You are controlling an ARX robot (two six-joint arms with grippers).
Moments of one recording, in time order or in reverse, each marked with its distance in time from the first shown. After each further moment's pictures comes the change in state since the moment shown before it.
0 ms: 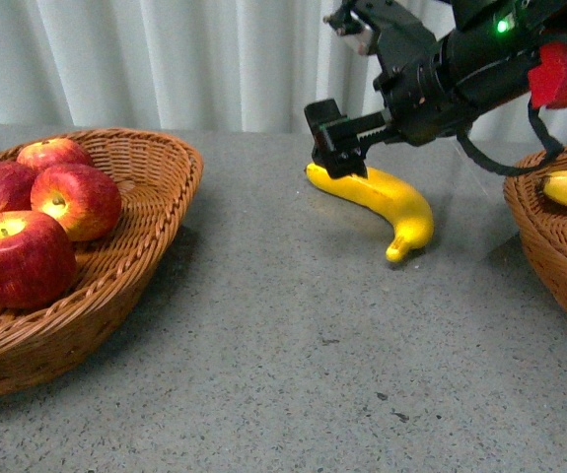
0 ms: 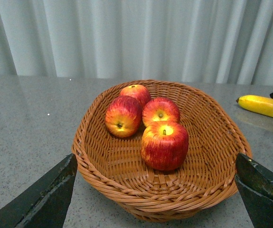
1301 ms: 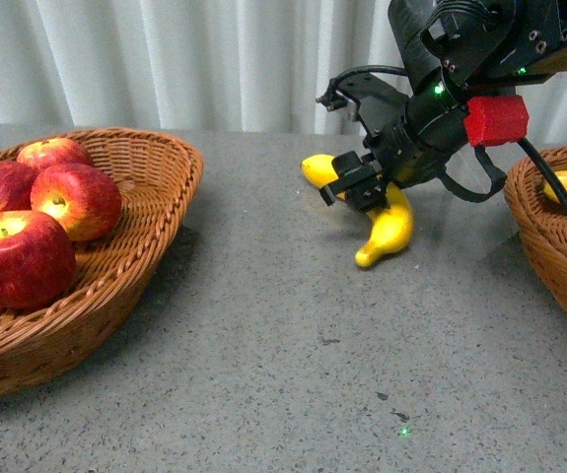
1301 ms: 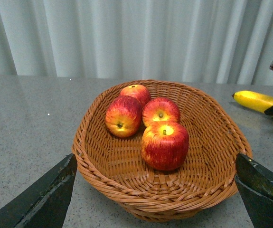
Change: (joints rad) left arm 0.000 0.000 0.000 0.000 0.000 0.000; right arm -0.012 0.215 0.237 -0.163 0.099 -0.069
